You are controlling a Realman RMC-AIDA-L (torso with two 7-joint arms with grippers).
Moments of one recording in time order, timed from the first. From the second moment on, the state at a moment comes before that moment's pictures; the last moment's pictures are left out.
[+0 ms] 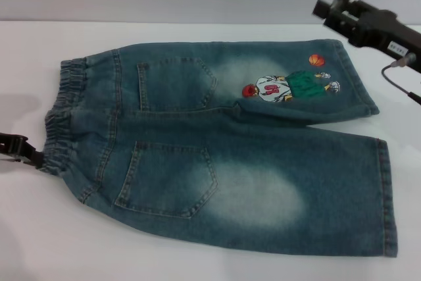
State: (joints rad) left arm -0.63 -1.85 0.79 0.71 2.55 1.48 -2.41; right arm 0.61 1.90 -1.60 -0.24 -0.52 -1.17 1.12
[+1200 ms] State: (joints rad) left arm -0.66 -1.90 0.79 0.73 2.55 1.38 -2.39; right arm 0.72 1.76 -1.08 -0.39 -1.98 -1.94 1.47
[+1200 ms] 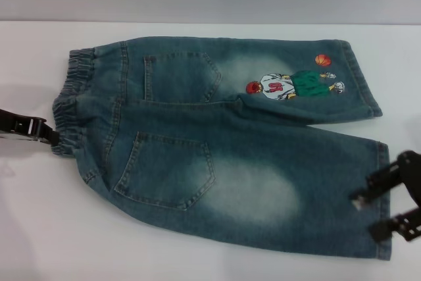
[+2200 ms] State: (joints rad) left arm -0.65 -1.93 0.79 0.73 2.55 1.36 -2.39; right arm 0.72 1.73 -1.04 -0.40 -2.36 -1.92 1.57
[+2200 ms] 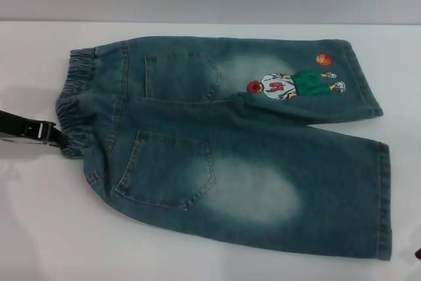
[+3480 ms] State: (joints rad) left arm -0.66 -1.92 0.79 0.73 2.55 1.36 -2.39; right arm 0.75 1.79 -1.06 -0.44 -2.47 -1.77 1.66
